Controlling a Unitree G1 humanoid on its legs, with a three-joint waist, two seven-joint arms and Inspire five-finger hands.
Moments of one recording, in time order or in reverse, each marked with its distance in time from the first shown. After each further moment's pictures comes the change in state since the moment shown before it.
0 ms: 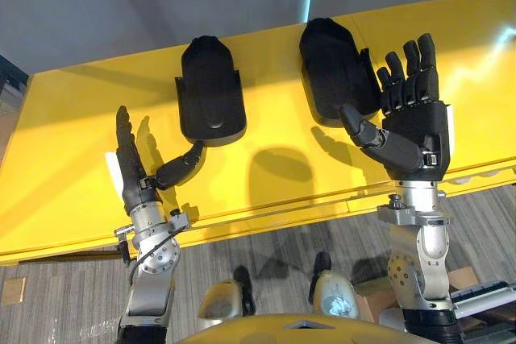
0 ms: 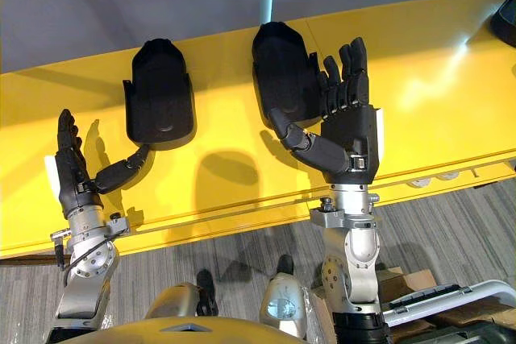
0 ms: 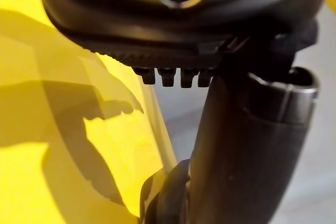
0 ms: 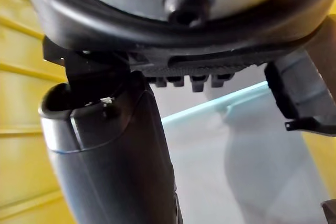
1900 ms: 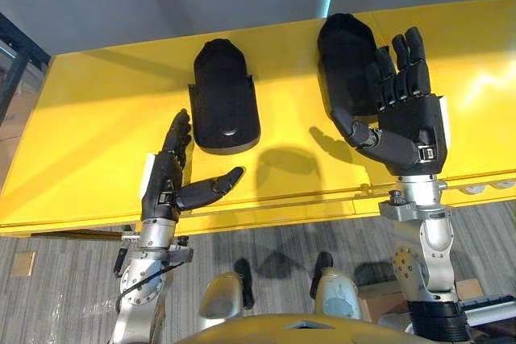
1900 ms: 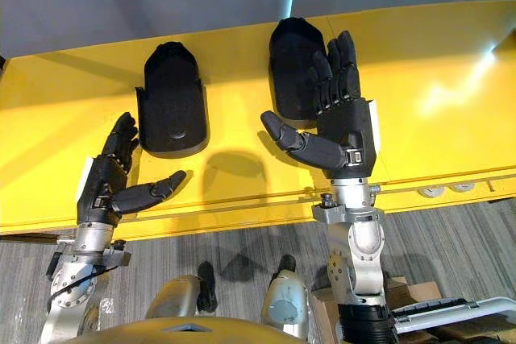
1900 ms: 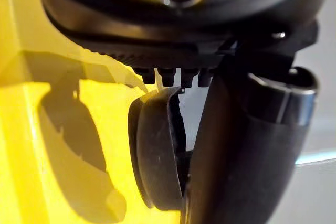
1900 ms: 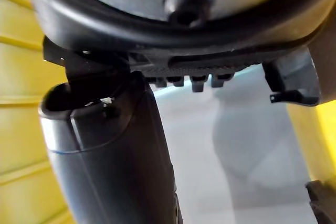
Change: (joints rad) left arm 0.132 0.042 -0.034 -0.073 -0.173 -0.130 -0.418; right arm -0.041 -0.046 -0.021 0.028 0.002 0.021 0.071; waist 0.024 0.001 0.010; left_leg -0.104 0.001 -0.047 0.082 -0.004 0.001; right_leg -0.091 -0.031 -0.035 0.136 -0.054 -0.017
